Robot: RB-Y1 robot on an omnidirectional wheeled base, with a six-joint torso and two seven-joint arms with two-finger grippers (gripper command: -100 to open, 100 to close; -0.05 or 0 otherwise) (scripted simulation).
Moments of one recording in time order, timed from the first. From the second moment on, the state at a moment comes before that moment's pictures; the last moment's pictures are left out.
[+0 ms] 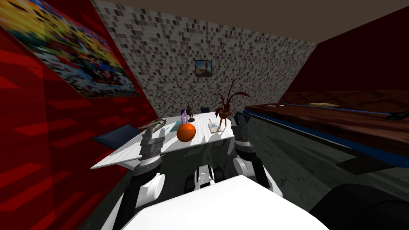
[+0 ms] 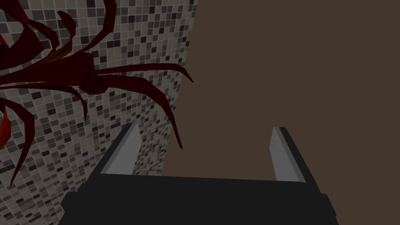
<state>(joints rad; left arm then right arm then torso) 0.43 0.12 -0.02 -2.24 0.02 -0.53 -0.03 0.53 -0.02 0.04 -2.35 -0.07 -0.57 0.17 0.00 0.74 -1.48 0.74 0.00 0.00</state>
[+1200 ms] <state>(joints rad) 0.27 0.17 0.15 -2.11 -0.06 -0.23 -0.05 0.53 -0.02 0.04 -2.35 -0.07 -0.57 0.17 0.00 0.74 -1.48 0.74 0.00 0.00</state>
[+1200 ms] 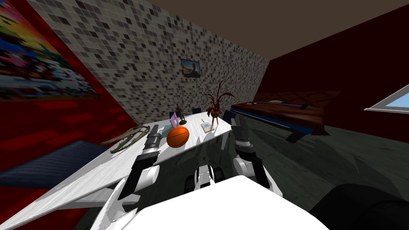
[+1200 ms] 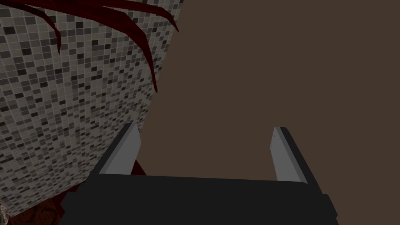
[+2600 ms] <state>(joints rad) 0.07 0.24 0.35 -1.89 -0.14 0.12 -0.08 0.53 -0.02 0.04 -2.35 -0.07 -0.57 0.17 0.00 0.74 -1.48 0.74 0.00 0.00</state>
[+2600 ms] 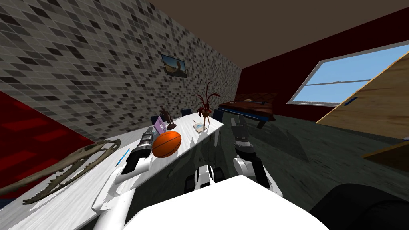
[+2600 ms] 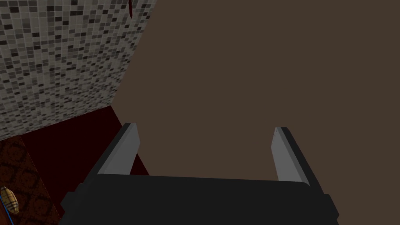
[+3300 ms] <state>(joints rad) -0.04 0.30 0.46 -1.77 -0.19 0.31 -0.09 0.53 -0.02 0.04 -2.35 -0.07 -0.57 0.17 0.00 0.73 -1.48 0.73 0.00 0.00</state>
